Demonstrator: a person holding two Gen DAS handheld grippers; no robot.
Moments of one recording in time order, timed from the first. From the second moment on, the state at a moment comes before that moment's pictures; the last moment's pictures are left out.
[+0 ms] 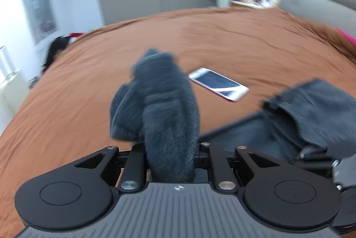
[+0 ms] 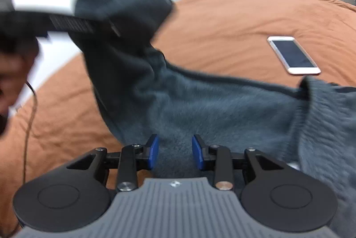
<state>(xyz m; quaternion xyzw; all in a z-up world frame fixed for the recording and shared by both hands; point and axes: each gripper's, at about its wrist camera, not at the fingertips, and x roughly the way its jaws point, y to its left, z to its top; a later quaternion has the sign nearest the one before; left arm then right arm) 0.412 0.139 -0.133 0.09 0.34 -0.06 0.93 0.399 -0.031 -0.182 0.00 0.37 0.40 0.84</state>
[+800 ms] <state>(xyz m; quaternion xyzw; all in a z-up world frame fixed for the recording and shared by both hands) 0.404 0.050 -0.215 0.17 0.38 -0.03 0.91 0.347 -0.182 -0.142 0.05 0.37 0.33 0.87</state>
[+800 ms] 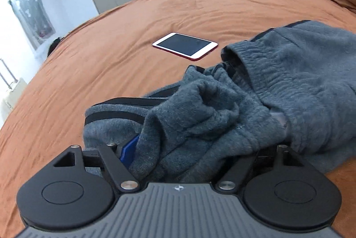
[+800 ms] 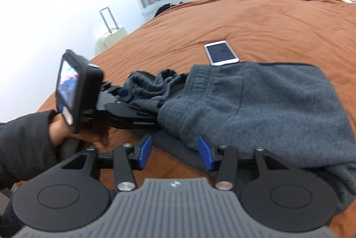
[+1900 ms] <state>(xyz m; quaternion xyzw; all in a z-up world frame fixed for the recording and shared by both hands) 0.426 0.057 -0.221 -0.01 0.42 -0.09 0.91 0.368 -0.176 -0.132 0.03 0.34 0.32 0.89</state>
